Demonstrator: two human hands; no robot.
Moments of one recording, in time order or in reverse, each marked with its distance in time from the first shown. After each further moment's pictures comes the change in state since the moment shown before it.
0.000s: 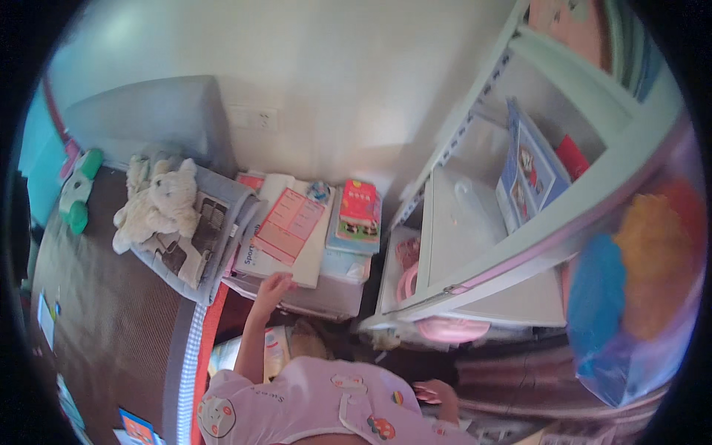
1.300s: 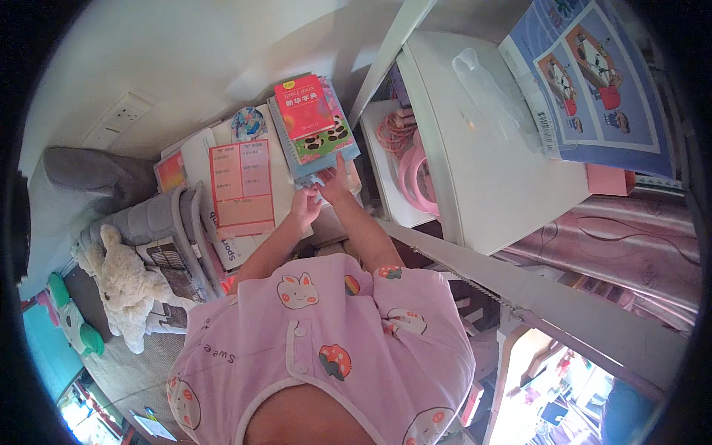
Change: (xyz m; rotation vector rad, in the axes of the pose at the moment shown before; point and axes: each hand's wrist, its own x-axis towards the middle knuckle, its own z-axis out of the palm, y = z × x) left_hand 0.203 -0.188 0.044 -0.727 -0.078 -0.920; right_hand 0.121 -0.408 0.147 1.614 -0.309 -0.400
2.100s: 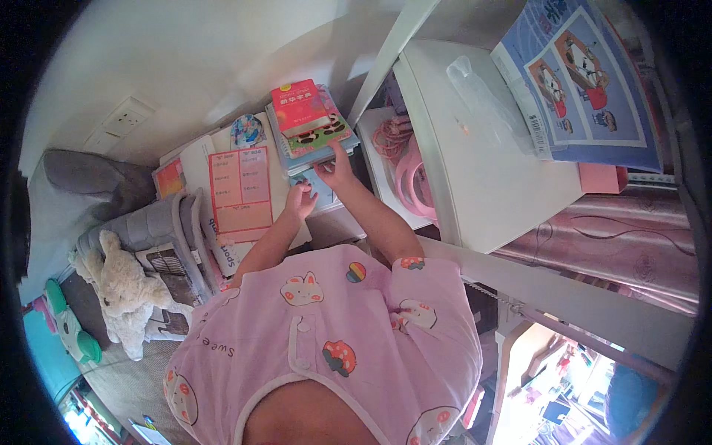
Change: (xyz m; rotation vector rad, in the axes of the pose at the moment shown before) left_hand 0.013 0.018 0.023 -0.080 0.118 0.072; right_hand -0.027 -0.044 0.049 -0.014 -0.009 -0.086
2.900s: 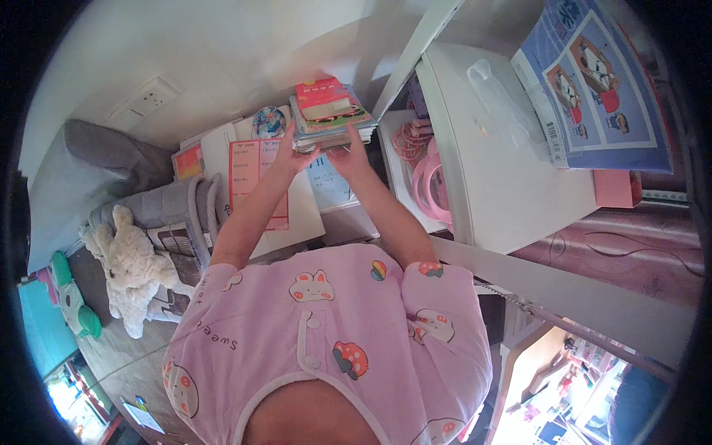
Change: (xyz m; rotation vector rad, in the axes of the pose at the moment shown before) left_hand -0.038 0.101 0.089 -0.089 -0.187 -0.045; right_hand -0.013 -0.005 0.029 0.131 -0.138 0.079
